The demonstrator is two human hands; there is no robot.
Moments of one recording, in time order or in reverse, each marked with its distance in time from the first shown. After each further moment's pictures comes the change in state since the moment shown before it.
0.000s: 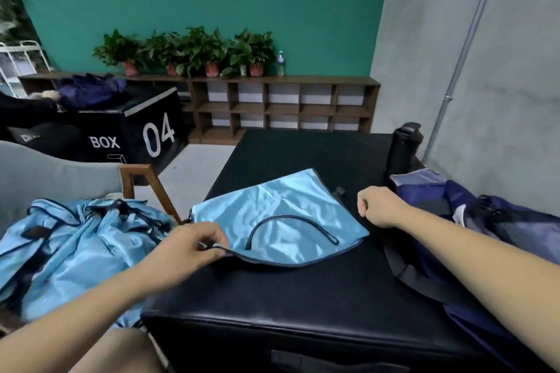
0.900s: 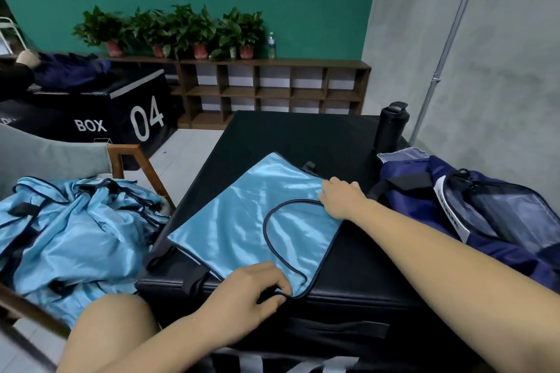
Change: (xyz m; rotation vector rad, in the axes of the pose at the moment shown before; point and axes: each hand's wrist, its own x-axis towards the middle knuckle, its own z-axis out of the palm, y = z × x) left_hand -0.053 0.063 0.130 -0.041 -0.125 0.251; right_hand 0.020 -0.029 0.073 -0.296 0.017 -0.023
